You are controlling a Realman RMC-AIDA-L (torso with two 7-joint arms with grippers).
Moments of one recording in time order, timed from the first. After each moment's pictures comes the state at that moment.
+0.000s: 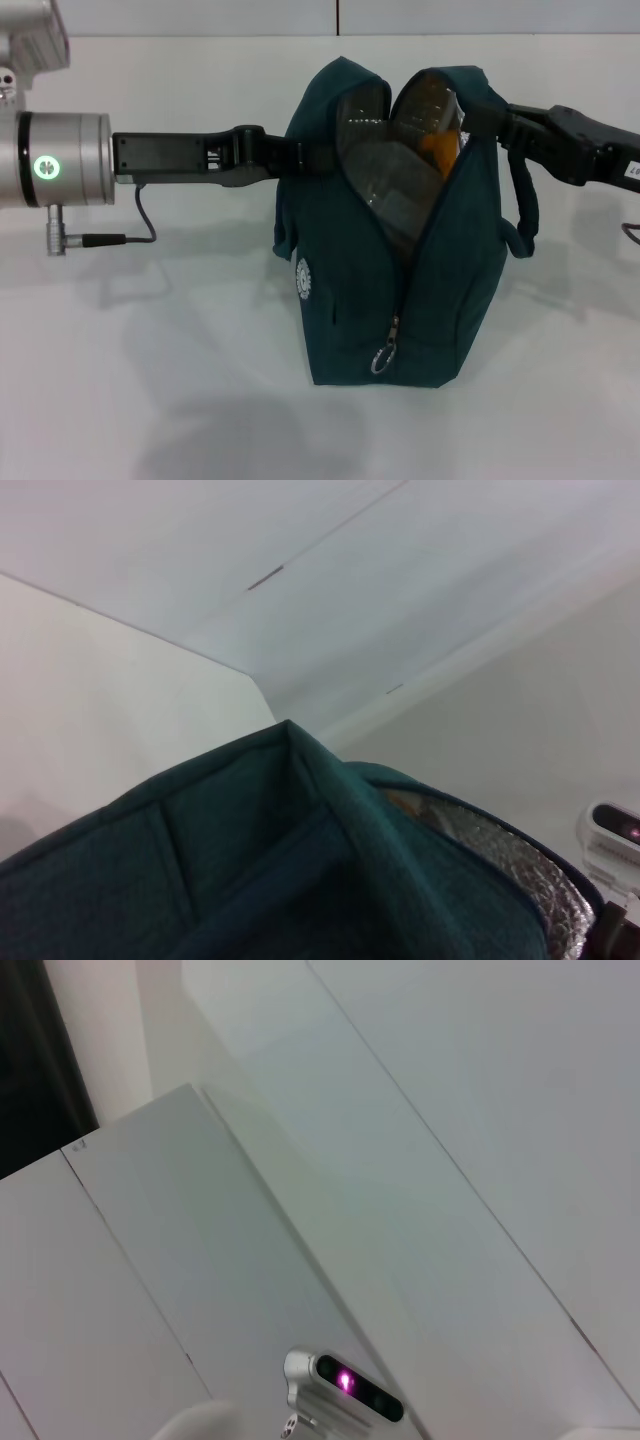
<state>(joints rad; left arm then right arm) -0.66 -2.07 0.70 0.67 1.95 1.71 -2.24 0.49 1.97 -1.27 -0.56 -1.11 -1.61 1.58</state>
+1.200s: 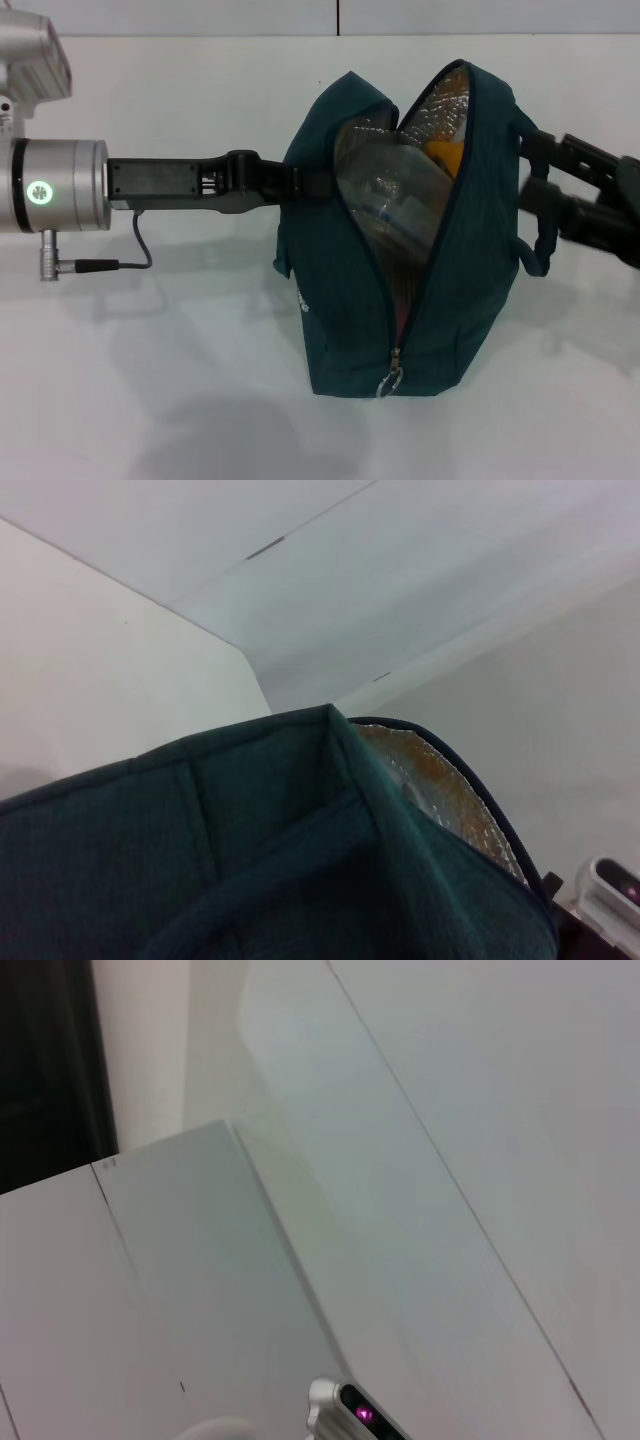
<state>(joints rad) -0.64 -2.06 0.70 0.60 1.95 1.74 -2.24 0.34 1.99 -1.22 -0.55 -1.10 -1.74 1.34</state>
